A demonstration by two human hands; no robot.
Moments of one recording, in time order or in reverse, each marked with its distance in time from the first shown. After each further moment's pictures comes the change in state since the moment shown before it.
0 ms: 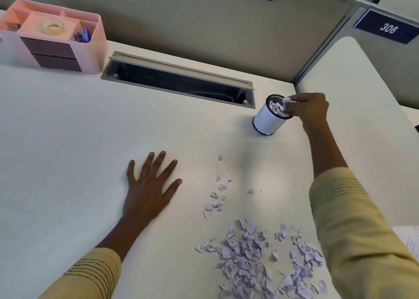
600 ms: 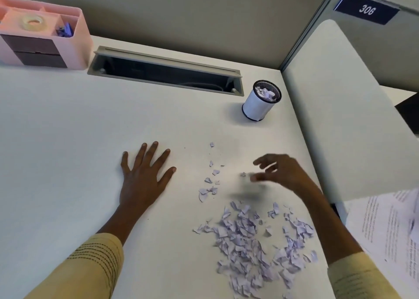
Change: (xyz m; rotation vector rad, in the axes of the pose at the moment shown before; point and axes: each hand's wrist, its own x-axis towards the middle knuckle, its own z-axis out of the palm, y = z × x) left_hand 0.000 -0.002 0.000 -0.006 -0.009 -0.004; right_hand -0.164 0.059 -0.026 -0.327 -0.576 0.075
